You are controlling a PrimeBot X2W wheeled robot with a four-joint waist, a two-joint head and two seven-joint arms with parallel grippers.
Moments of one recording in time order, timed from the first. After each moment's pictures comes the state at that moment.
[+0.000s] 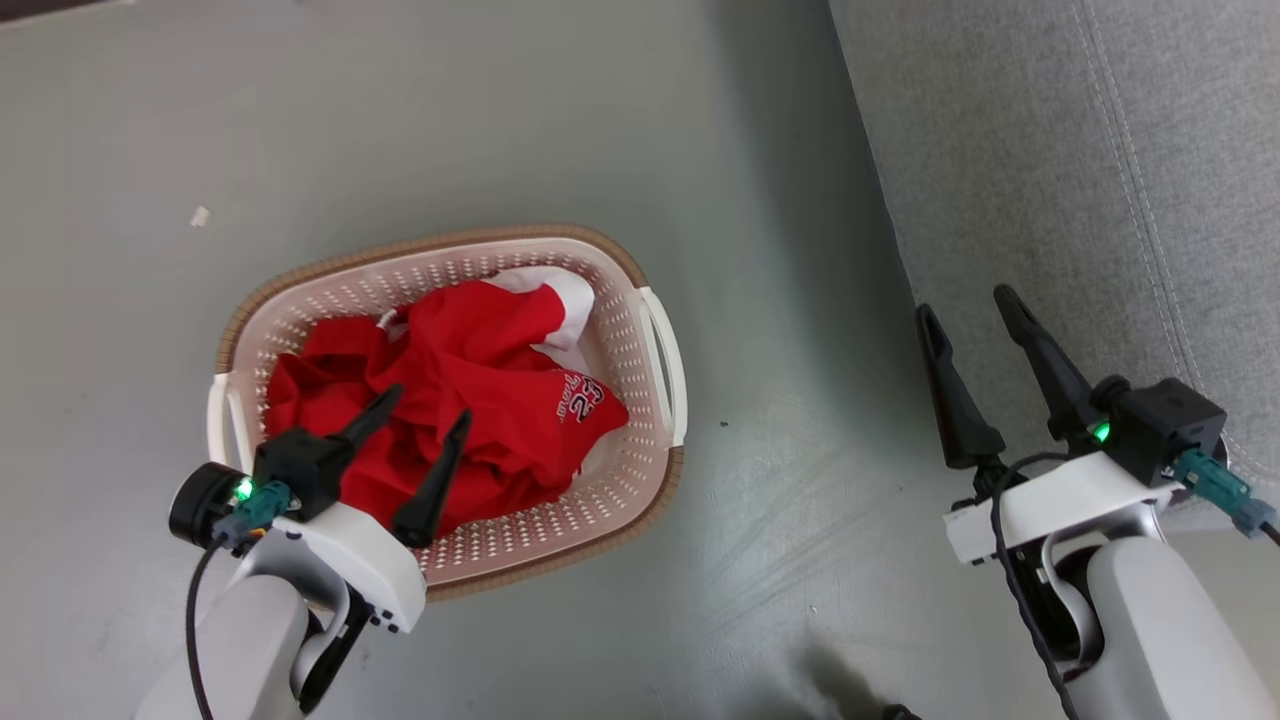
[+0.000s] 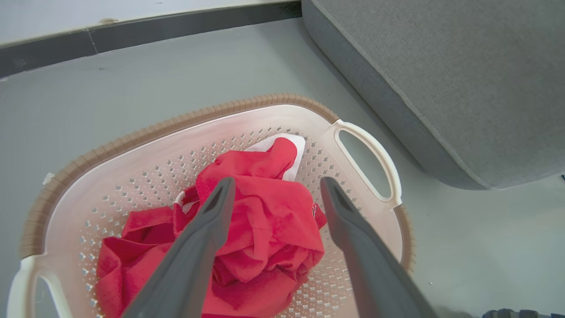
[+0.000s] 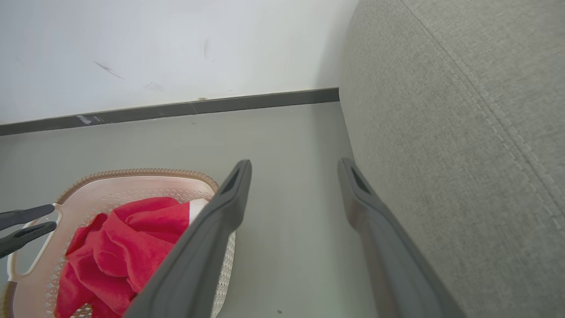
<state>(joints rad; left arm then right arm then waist) -0.45 0.23 -0.46 0.45 -0.43 -0.13 -0.20 -0.26 -0.04 0.06 0.09 0.11 0.13 -0.25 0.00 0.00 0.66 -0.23</state>
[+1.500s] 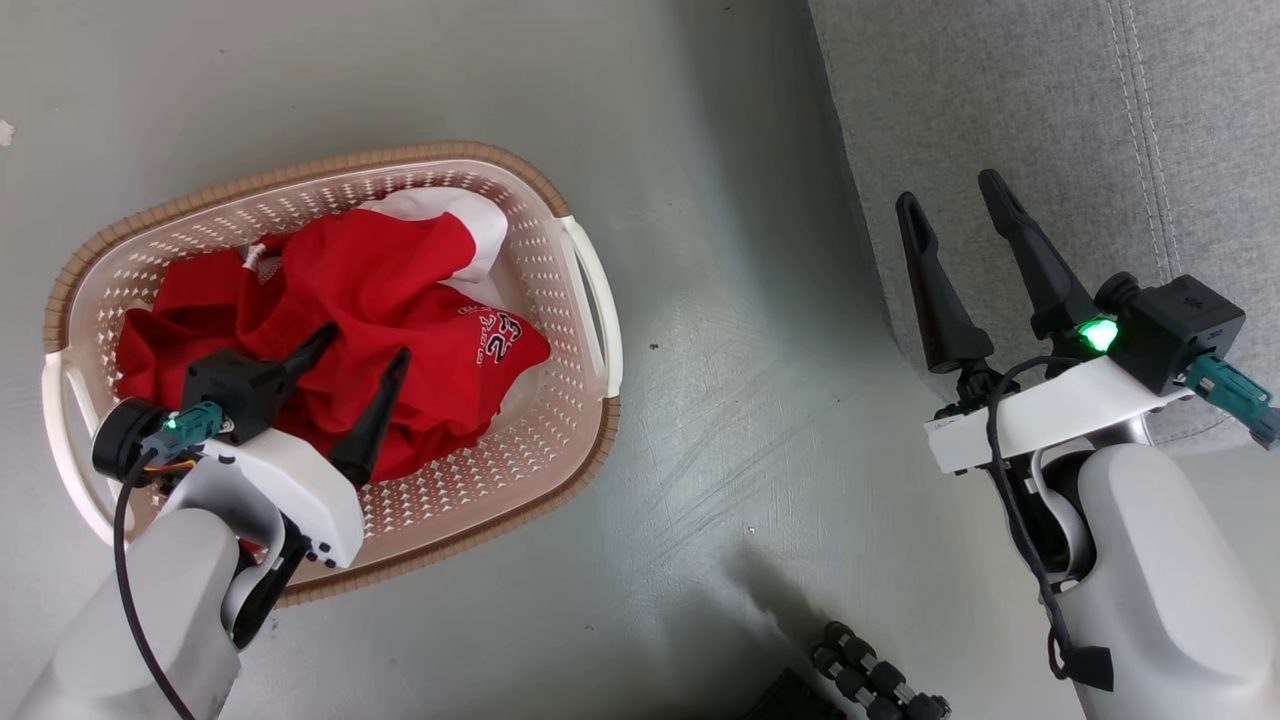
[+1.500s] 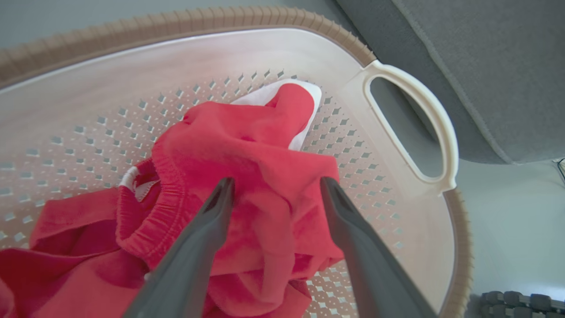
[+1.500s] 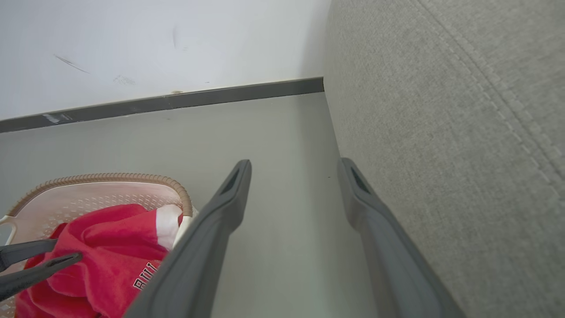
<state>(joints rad) -0.56 0.33 -0.50 0.46 -0.52 -0.13 -0.12 -0.42 -0.04 0.11 0.10 0.19 0.13 -0.25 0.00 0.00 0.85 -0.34</state>
